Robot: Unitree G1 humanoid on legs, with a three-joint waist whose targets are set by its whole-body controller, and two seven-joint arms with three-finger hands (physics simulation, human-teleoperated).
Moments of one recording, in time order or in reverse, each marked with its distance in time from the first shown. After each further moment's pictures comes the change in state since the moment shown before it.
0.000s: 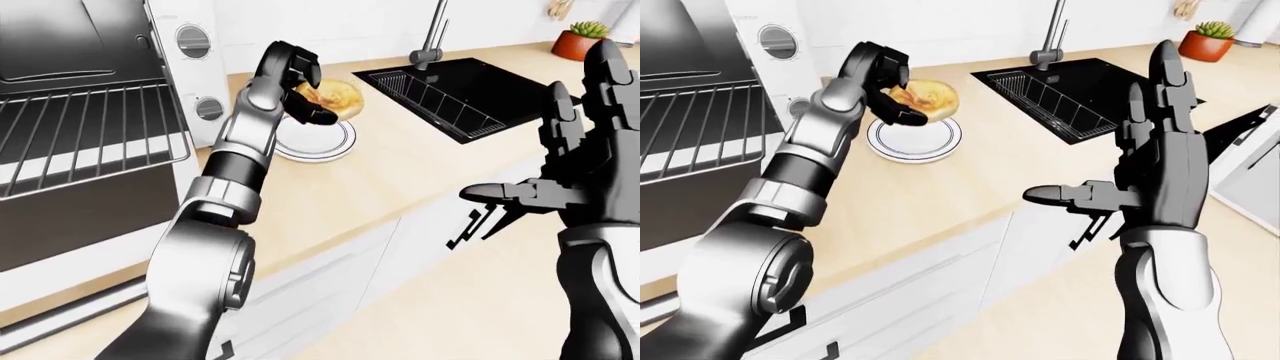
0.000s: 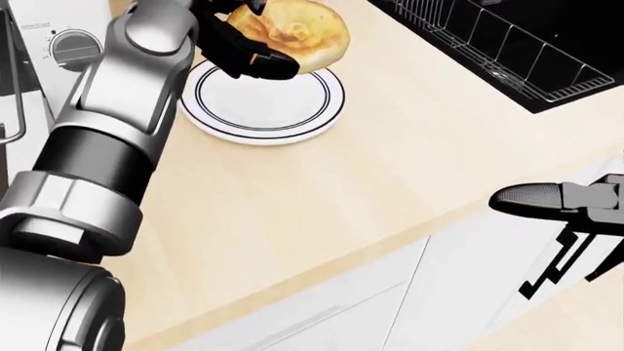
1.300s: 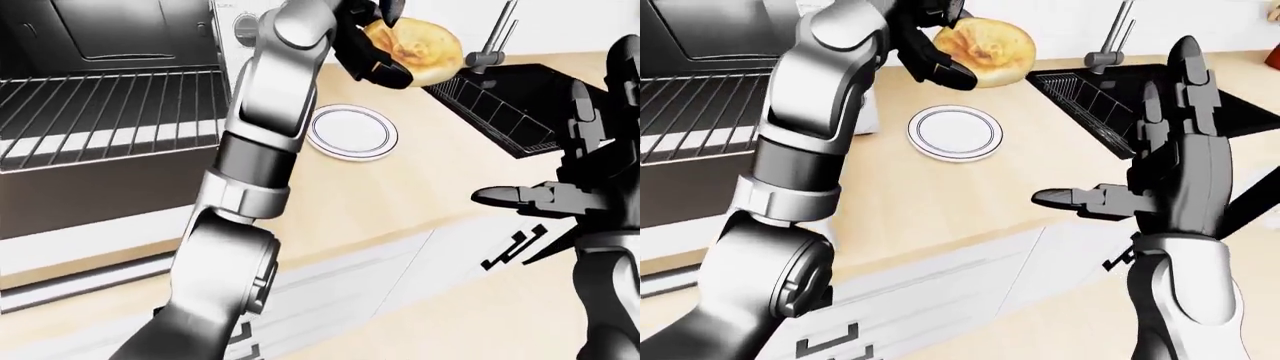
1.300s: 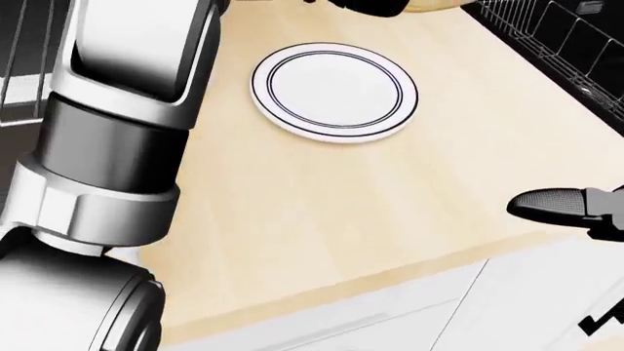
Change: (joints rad) left arm -0.066 -0.100 -0.058 -0.563 -0.023 0.346 -0.261; right arm 0.015 -0.022 -0.048 -0.056 0.046 0.041 -0.012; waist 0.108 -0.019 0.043
